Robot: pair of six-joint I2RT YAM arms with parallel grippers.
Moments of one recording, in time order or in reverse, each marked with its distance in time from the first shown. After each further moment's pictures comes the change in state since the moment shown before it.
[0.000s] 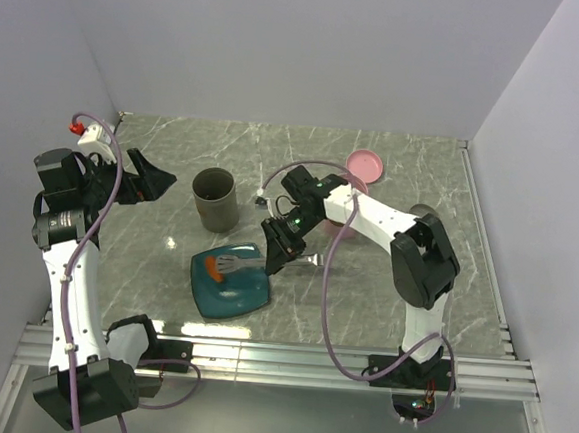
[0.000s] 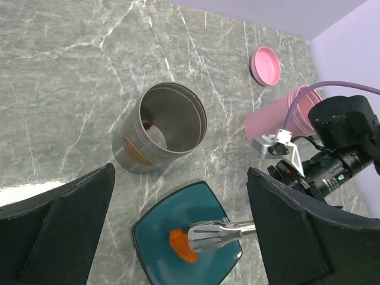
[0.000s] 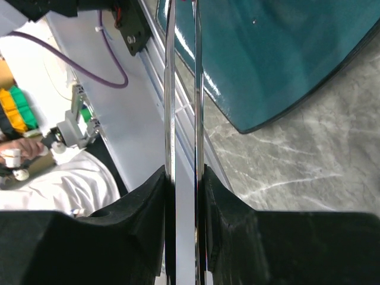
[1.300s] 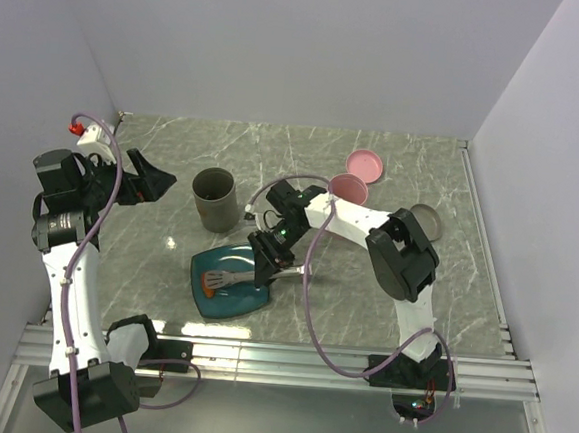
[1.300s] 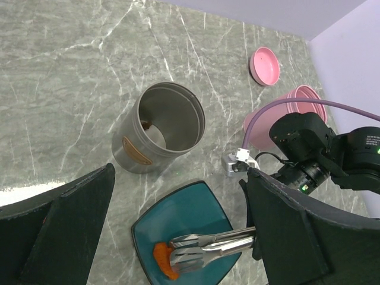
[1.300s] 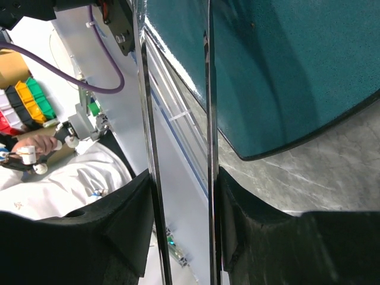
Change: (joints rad) left arm 0.000 -0.013 0.004 -0.007 0.000 0.000; right arm 0.064 0.113 0.004 0.043 -0.019 0.065
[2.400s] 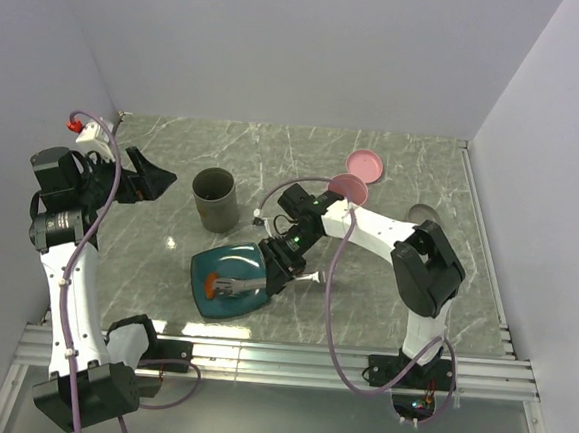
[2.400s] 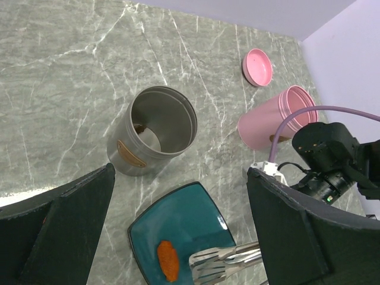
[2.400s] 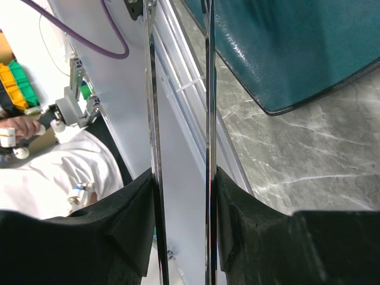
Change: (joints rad) left arm 0.000 0.000 0.028 -0.015 0.021 -0.002; right arm 0.000 -0.184 -0.153 -0.007 -0.005 -0.074
